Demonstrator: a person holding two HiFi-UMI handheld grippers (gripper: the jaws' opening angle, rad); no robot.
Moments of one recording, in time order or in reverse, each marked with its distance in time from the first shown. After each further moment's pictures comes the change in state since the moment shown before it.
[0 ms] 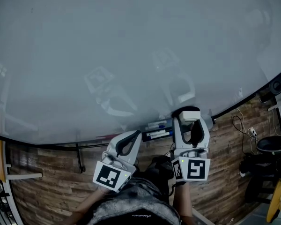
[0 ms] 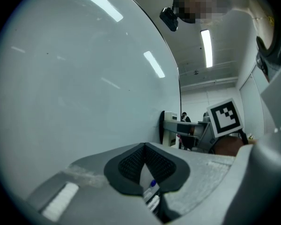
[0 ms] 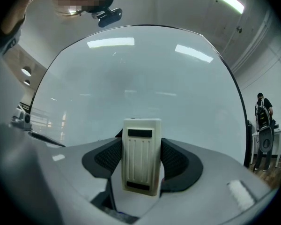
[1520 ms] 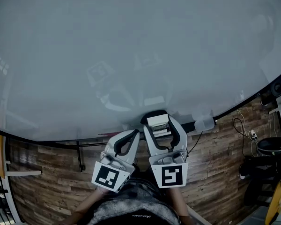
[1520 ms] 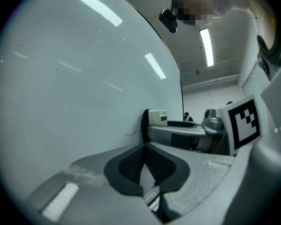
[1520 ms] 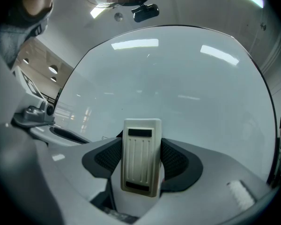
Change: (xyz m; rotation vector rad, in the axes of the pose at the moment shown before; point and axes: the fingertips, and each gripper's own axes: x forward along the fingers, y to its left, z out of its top) left arm -0.004 -0.008 0.010 0.033 -0.015 0.044; right arm -0.002 0.089 0.006 -0.138 -0.011 0.249
